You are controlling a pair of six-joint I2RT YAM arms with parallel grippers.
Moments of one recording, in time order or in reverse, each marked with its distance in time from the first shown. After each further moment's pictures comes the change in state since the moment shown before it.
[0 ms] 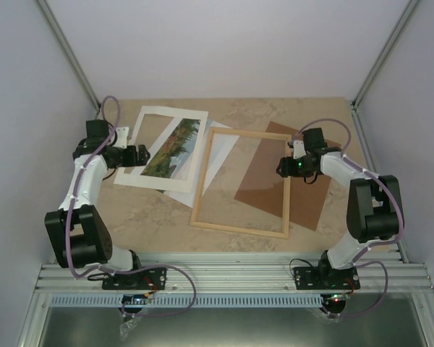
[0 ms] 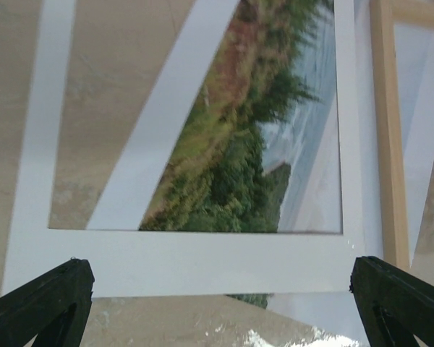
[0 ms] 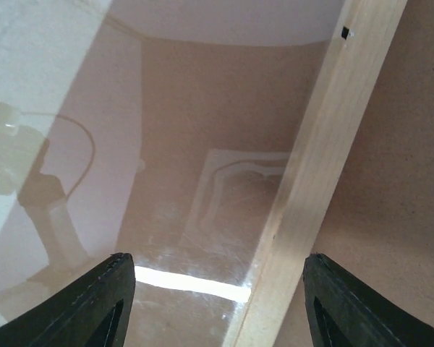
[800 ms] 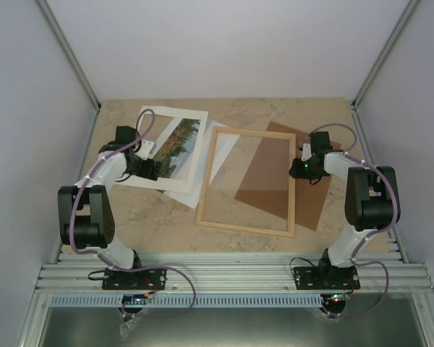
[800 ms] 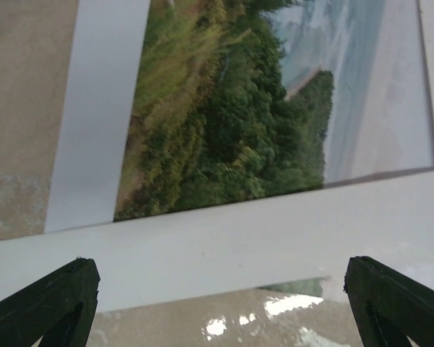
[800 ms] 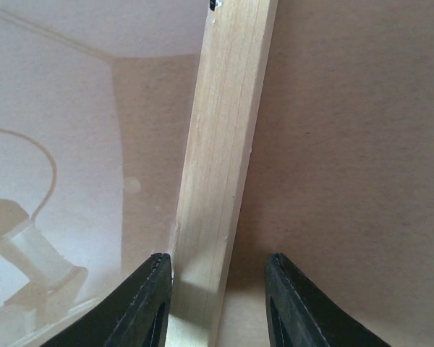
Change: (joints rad) left arm -0.172 0.136 -0.092 0.033 -0.211 0.187; right arm -0.087 0.108 -0.029 0.089 0.075 0.012
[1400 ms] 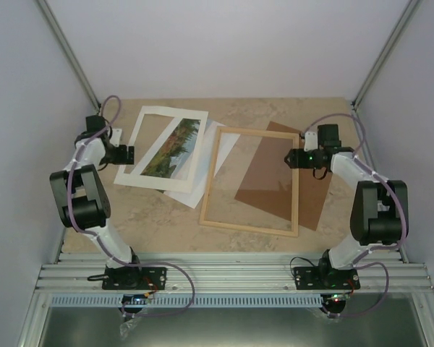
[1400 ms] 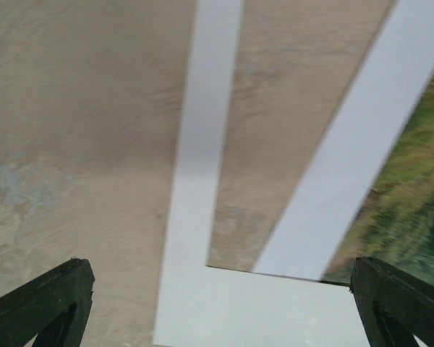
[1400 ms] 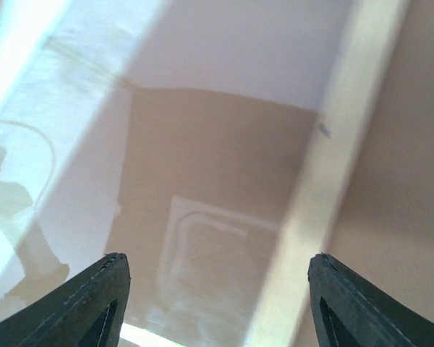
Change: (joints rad) left arm 0.204 0.198 0.223 0.016 -0.076 -0.045; right arm -0.029 -0.122 0.004 0.022 -0.093 -0.055
